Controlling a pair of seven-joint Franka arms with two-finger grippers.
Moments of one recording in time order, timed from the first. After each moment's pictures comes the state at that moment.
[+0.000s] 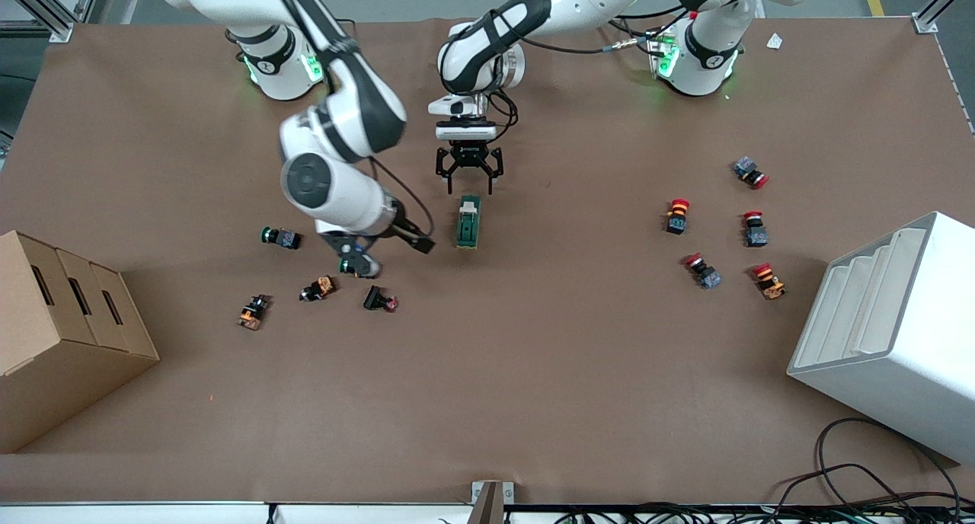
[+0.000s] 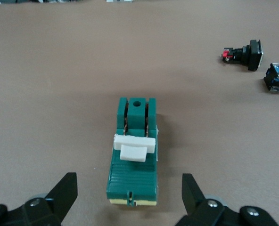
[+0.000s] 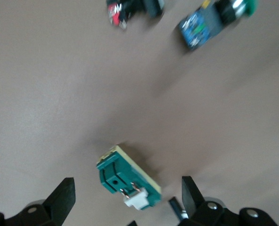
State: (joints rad) left arm -0.73 0.78 -0.59 -1.89 1.72 2.01 -2.38; right arm 0.61 0.42 -0.02 -1.85 0.37 2.21 1.11
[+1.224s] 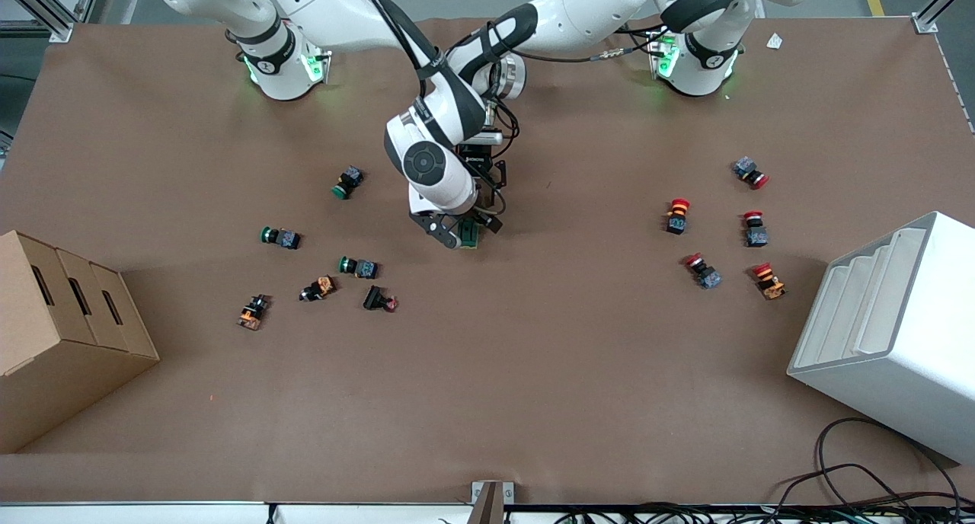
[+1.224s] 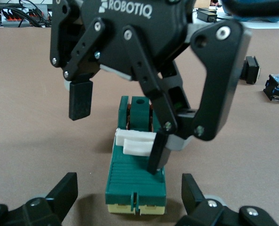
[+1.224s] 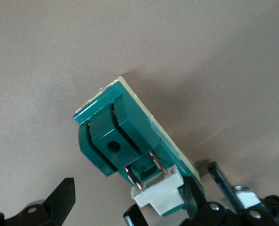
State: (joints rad) left arm -0.74 0.88 -0.58 -1.89 1.92 1.86 -2.53; right arm 0.84 0.61 -0.03 -1.85 0.43 2.45 1.19
